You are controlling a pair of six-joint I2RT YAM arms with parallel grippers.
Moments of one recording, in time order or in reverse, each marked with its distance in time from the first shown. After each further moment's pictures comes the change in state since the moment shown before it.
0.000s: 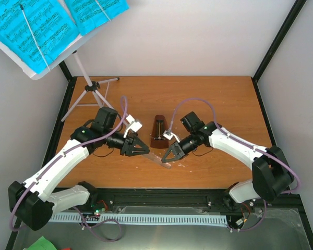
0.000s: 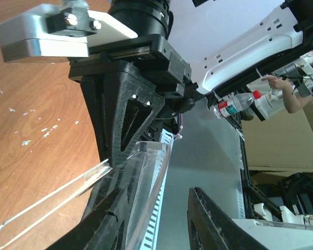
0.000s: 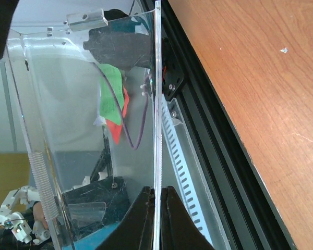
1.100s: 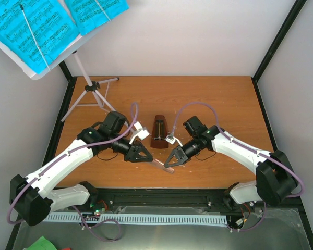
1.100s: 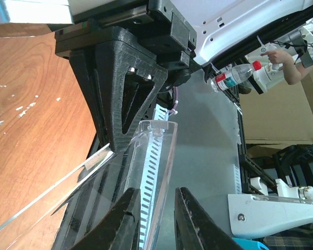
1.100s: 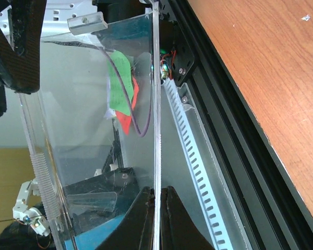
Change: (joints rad) left arm -0.122 0.029 -0.003 -0.046 -0.042 0.034; right arm 0.001 -0.058 -0.076 -0.013 -0.039 0.015
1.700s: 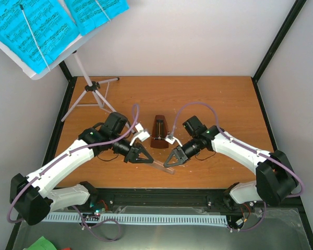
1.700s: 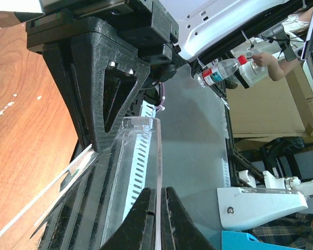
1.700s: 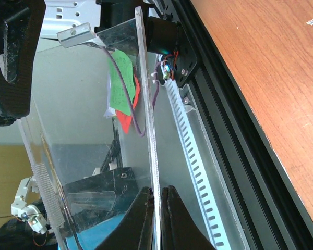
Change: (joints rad) left arm -0.018 0.006 -0.011 0.006 0.050 0.010; right arm 0.004 0.000 0.000 0.012 -0.006 -0.009
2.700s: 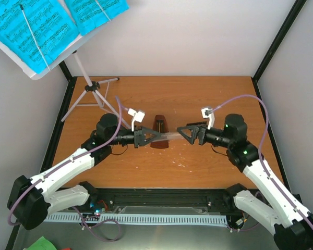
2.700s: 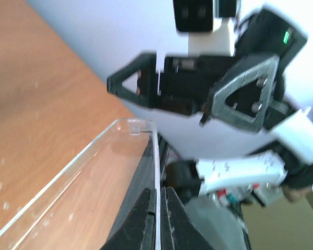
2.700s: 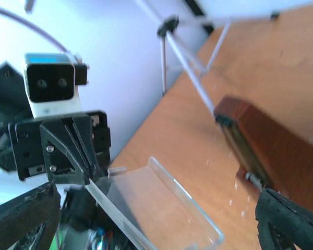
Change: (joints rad) left arm 0.000 -0.060 -0.221 0.843 -0.234 -0.618; right arm -0.229 -0.503 -0.113 0.441 0.413 0.356
